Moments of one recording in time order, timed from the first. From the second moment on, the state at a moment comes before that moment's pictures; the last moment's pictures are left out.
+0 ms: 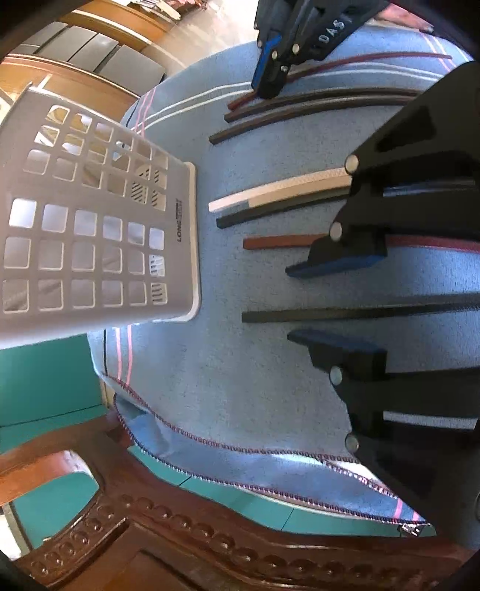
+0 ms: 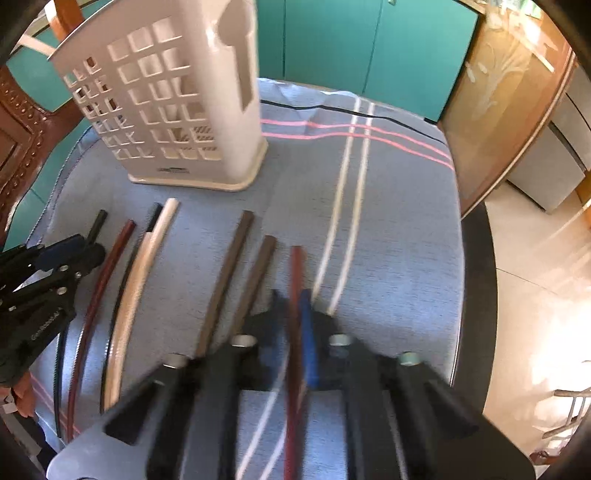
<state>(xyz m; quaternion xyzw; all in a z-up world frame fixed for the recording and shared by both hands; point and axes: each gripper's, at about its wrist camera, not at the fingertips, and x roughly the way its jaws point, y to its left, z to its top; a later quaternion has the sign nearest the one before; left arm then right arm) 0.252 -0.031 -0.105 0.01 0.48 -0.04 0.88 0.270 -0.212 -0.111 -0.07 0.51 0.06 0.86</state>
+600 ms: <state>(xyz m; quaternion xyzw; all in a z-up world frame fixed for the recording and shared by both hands) 0.162 -0.005 0.043 -0.04 0.31 -0.12 0.94 0.147 -0.232 0.057 0.04 0.34 0.16 0.93</state>
